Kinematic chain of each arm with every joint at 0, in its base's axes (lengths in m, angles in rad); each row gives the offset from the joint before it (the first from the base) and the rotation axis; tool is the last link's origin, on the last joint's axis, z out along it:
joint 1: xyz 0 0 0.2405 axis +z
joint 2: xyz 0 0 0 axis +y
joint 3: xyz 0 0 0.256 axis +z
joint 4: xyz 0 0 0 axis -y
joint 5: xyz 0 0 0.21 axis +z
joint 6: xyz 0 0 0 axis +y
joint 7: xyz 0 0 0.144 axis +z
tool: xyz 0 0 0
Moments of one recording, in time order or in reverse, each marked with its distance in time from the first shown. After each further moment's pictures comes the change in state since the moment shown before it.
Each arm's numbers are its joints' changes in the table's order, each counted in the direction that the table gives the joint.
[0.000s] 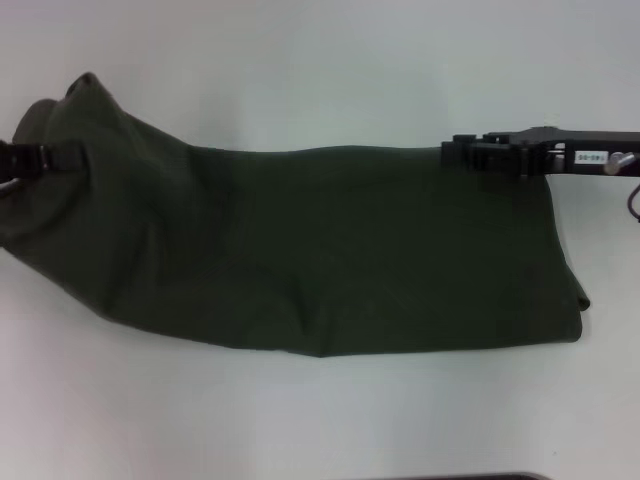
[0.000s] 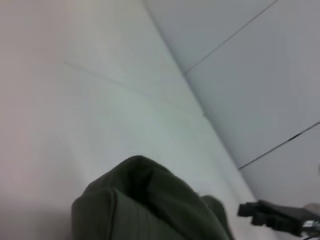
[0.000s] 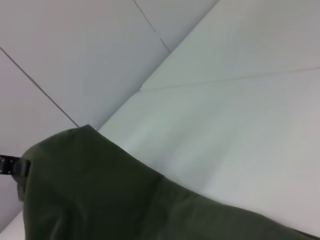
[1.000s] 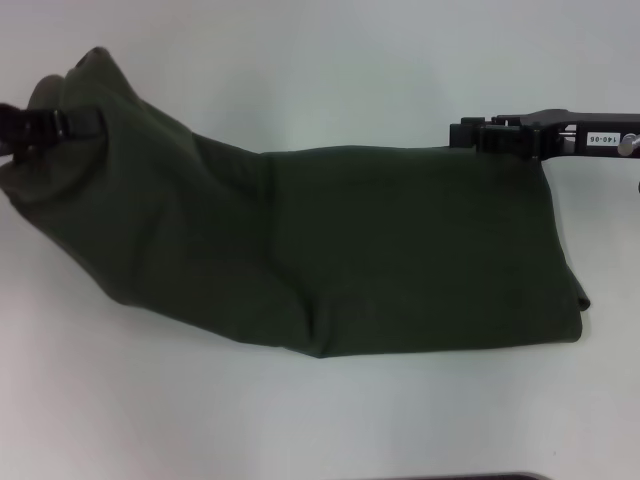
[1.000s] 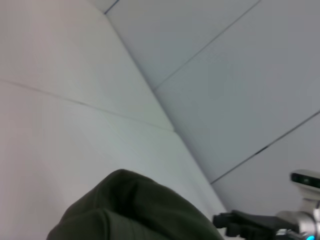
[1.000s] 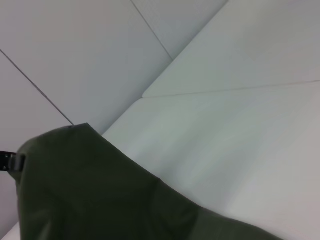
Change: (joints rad) left arm -0.022 -0.026 -0.001 -0.031 -0.070 0.032 -0.010; right arm 0.017 -0.023 0.016 0.002 0.006 -0.022 0.013
